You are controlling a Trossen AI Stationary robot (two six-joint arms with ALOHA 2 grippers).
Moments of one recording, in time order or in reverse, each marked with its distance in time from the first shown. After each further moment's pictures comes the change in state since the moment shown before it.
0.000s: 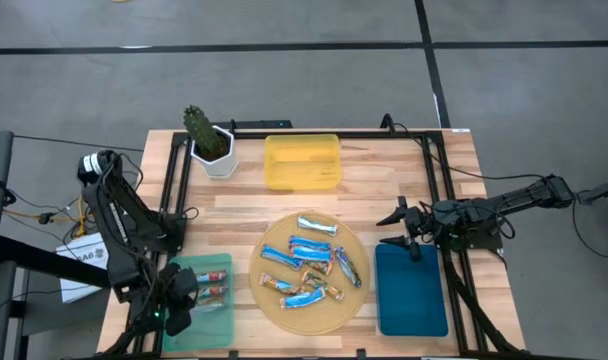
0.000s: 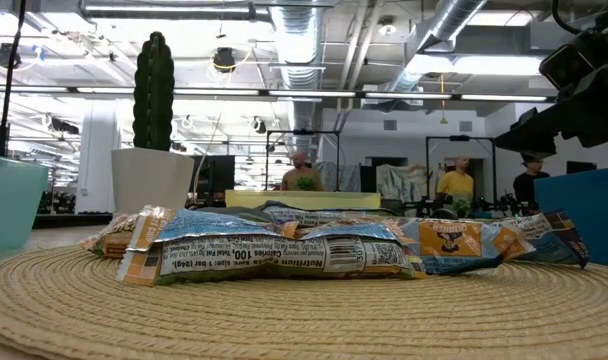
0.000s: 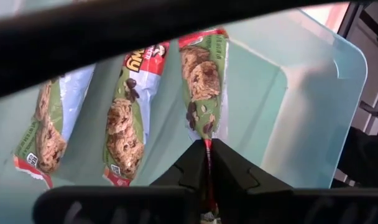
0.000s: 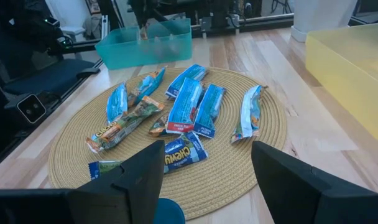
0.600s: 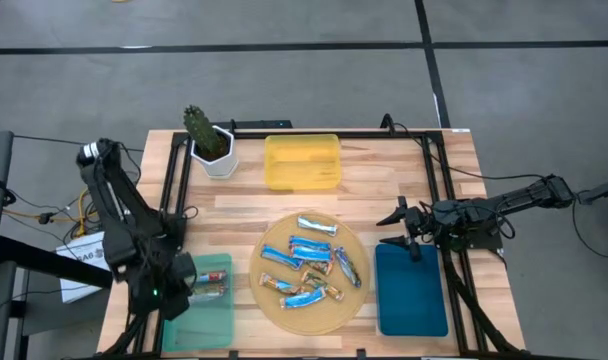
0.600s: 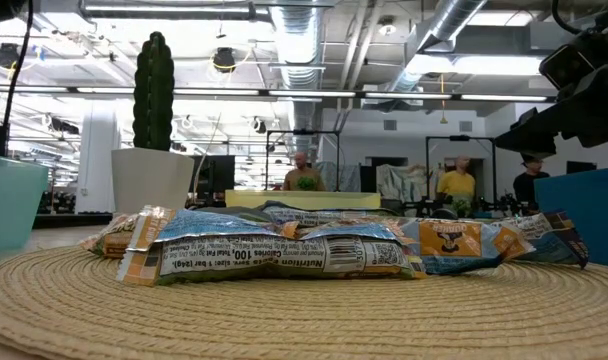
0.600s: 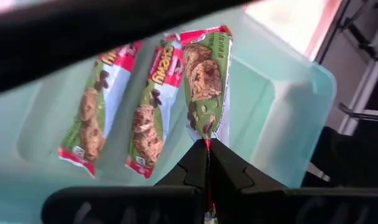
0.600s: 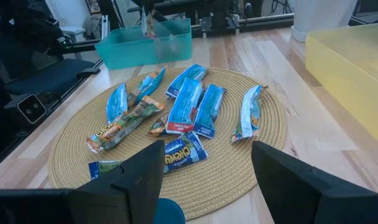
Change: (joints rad) left arm 0.067 -0.184 0.000 -0.122 0.051 0.020; right arm 0.000 0.000 0.000 0.000 0.000 0.000
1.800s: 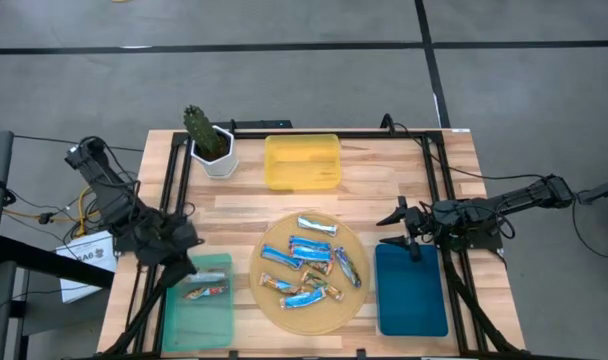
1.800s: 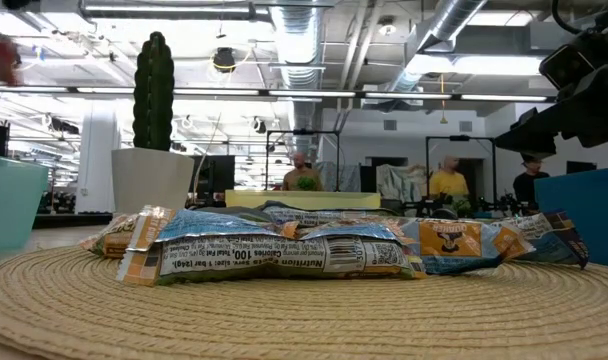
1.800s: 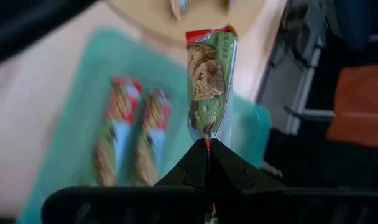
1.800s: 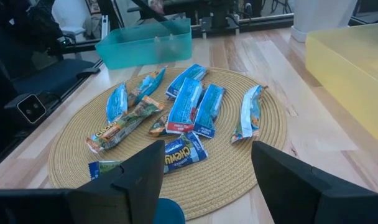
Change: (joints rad) left arm 0.322 -0.353 0.000 -0.082 0.163 0.325; right arm 0.000 0.000 0.000 0.000 0.000 0.000
